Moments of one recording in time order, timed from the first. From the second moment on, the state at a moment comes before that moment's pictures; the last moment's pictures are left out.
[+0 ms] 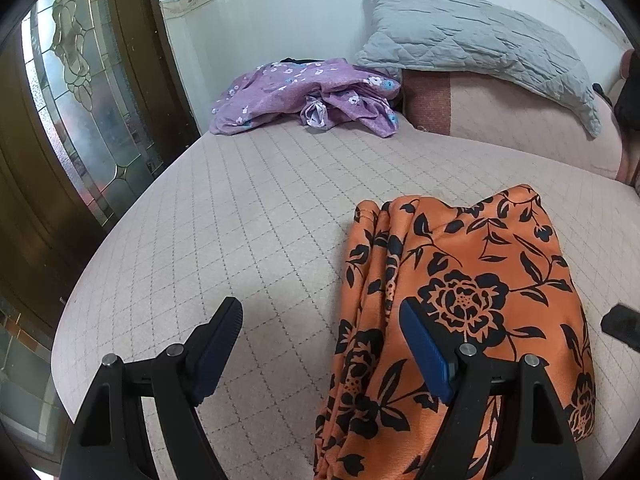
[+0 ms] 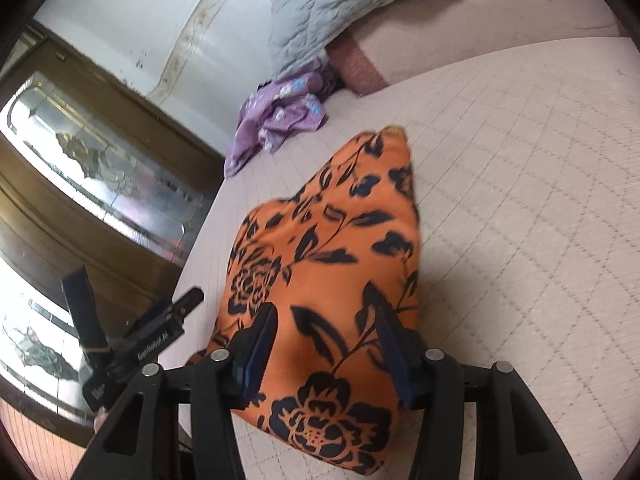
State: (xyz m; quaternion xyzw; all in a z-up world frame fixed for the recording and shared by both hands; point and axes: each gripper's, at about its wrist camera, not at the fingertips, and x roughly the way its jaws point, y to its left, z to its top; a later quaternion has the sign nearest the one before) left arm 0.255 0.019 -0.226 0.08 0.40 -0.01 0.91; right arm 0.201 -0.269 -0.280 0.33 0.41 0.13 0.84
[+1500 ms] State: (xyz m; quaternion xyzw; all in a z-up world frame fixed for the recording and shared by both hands) left arm 0.255 0.017 -0.227 0.08 0.40 -0.01 0.91; right arm 0.199 -0.282 -0.283 0.34 0.40 0.09 0.84
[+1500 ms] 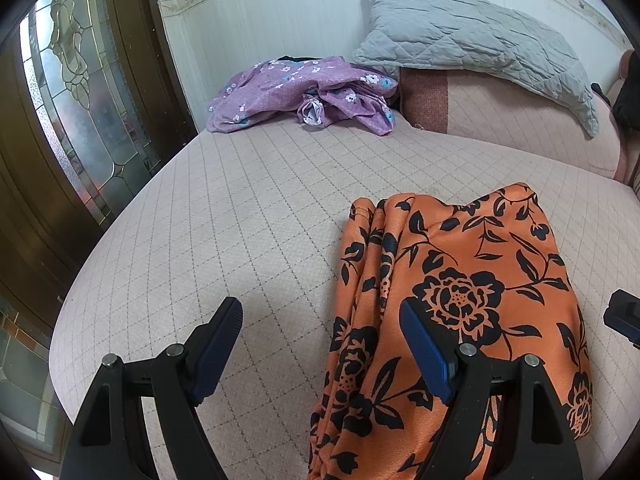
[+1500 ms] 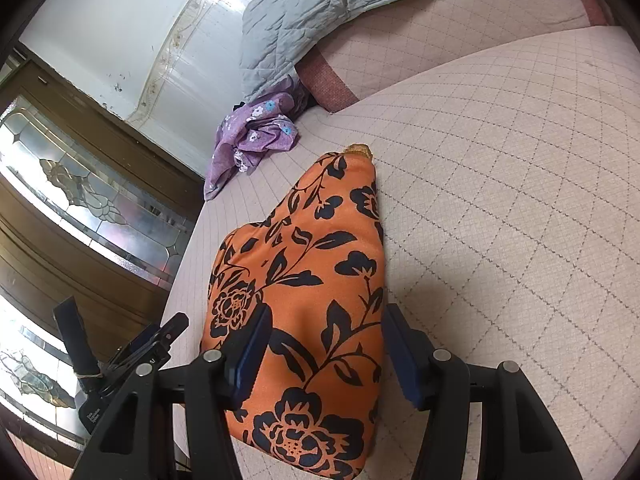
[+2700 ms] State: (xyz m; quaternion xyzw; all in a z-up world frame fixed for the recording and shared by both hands) left arm 0.254 0.020 -0.248 0.13 0.44 -0.01 0.89; right arm 0.206 -0.249 -0.291 0.34 0.43 0.15 0.83
